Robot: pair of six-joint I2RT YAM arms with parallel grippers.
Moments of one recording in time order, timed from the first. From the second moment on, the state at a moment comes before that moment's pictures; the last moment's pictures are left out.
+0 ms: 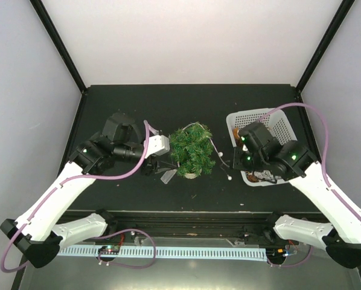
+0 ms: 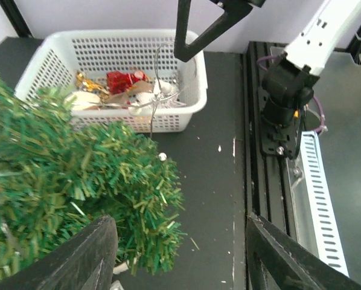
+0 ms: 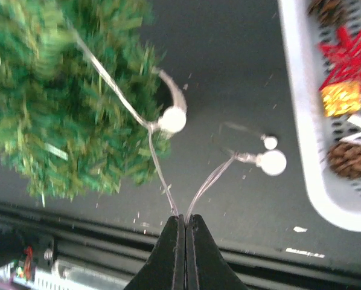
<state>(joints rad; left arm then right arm) -0.59 1.03 1.21 -0.82 0.73 0.45 0.73 1.08 1.37 -1.27 0.06 0.76</state>
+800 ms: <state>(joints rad) -0.92 1.03 0.90 -0.63 0.49 0.45 0.84 0.97 1.29 -1.10 -0.30 0.87</state>
